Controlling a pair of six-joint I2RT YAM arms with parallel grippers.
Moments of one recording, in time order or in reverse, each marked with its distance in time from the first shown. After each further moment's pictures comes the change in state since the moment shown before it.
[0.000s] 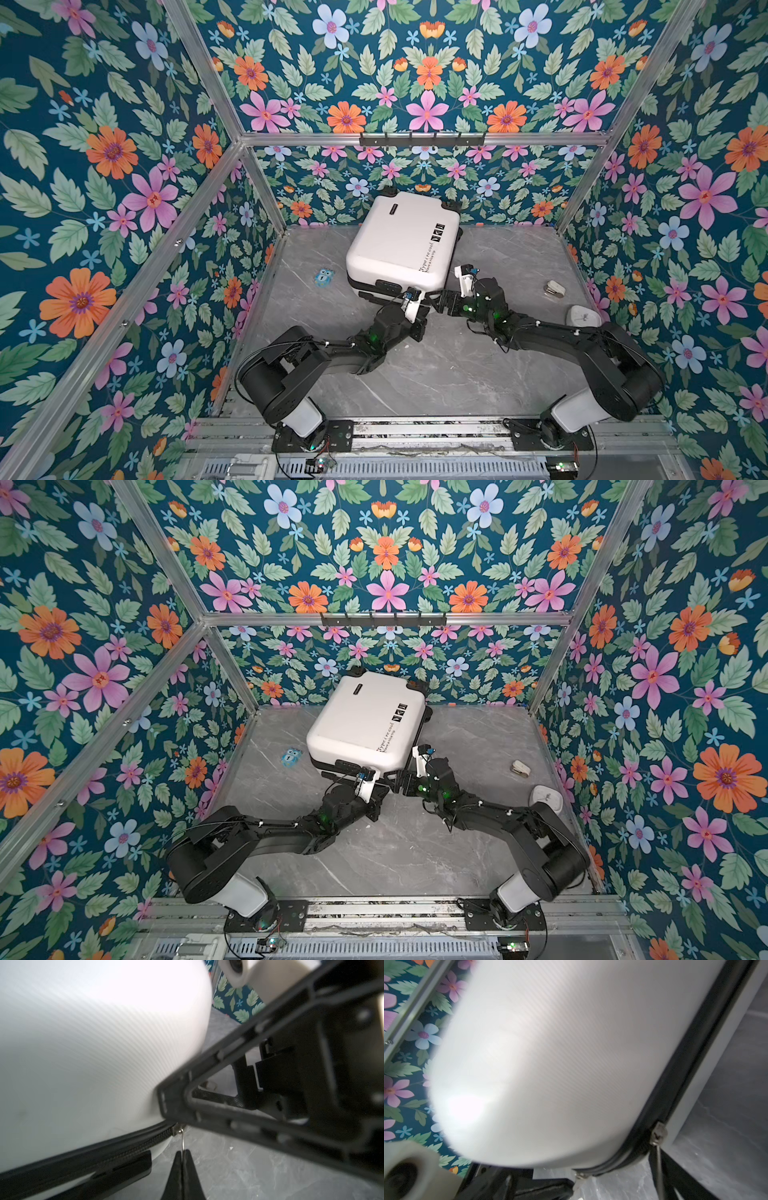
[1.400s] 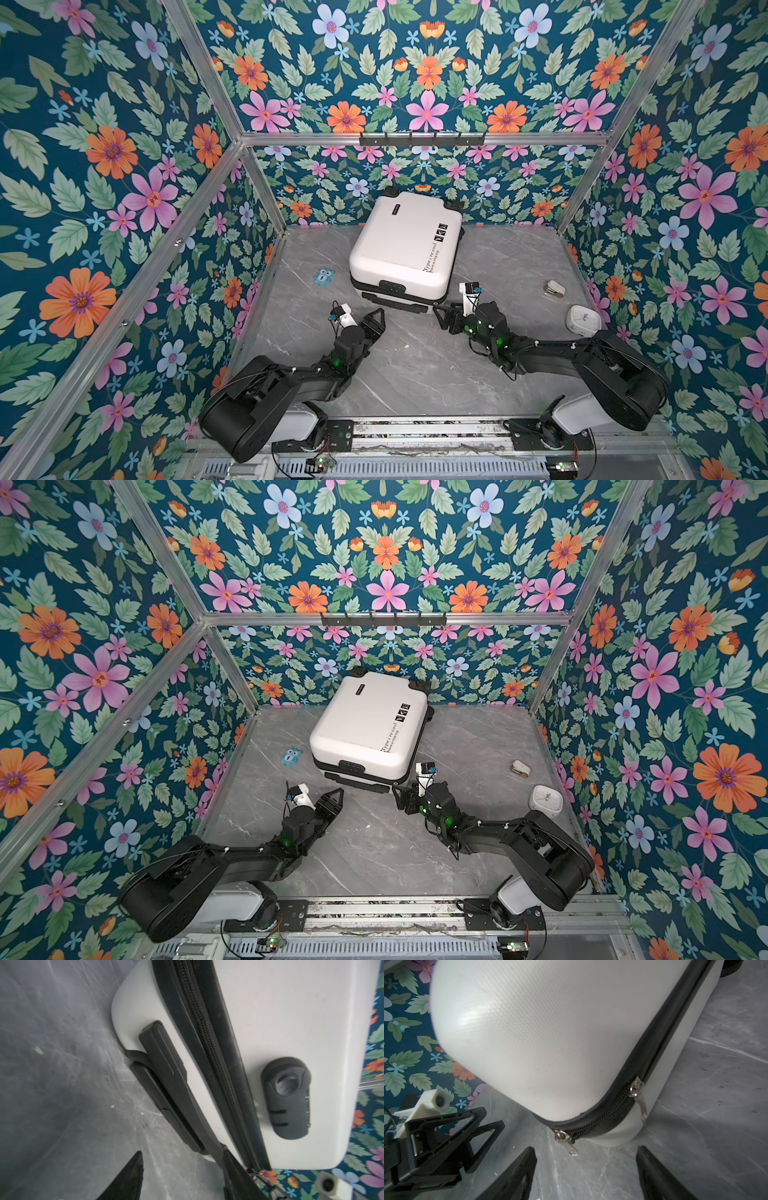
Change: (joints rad) left arm 0.208 -0.180 -0.385 0.185 -0.222 -1.018; right arm 0.135 0.013 -0.233 0.277 0.304 -0.159
